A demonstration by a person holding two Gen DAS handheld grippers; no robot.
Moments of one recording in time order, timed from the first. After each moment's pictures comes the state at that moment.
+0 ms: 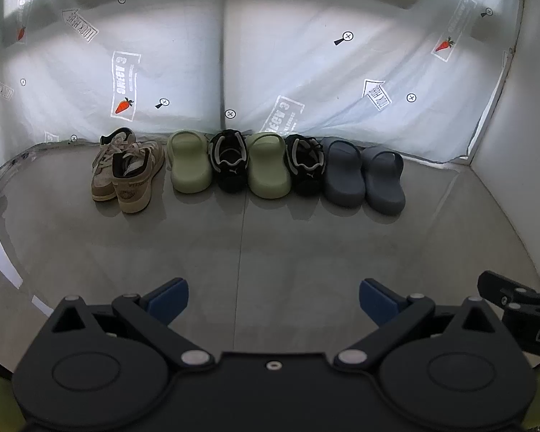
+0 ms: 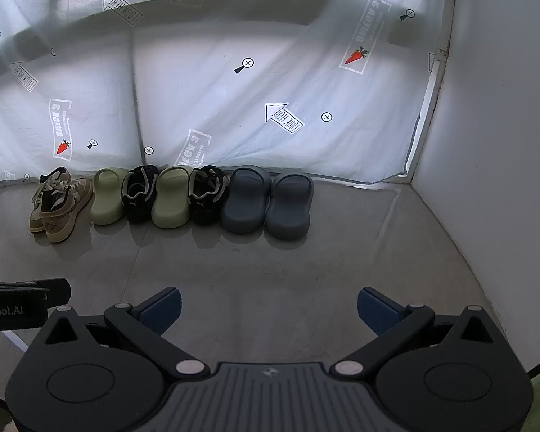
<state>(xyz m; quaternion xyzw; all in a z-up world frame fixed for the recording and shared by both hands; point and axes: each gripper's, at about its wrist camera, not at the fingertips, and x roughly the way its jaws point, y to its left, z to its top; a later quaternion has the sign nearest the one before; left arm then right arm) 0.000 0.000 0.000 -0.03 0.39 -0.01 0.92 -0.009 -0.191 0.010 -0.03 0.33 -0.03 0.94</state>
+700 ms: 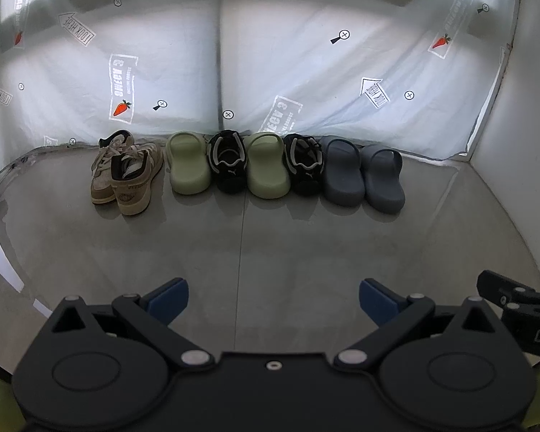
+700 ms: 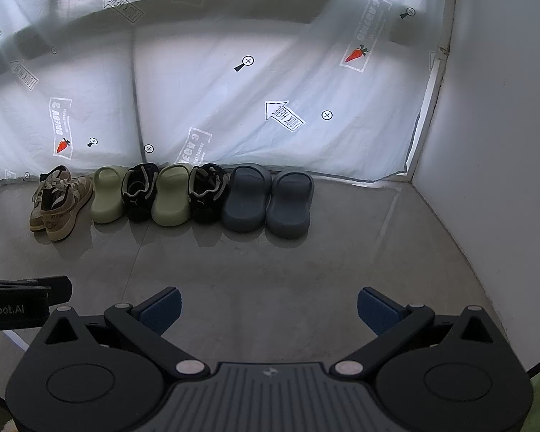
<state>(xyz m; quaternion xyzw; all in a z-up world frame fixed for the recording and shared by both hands) 0.004 -0.001 0.006 -0.03 0.38 -0.01 0.92 -0.007 -0.189 0.011 -0.03 0.34 -0.03 0.94</state>
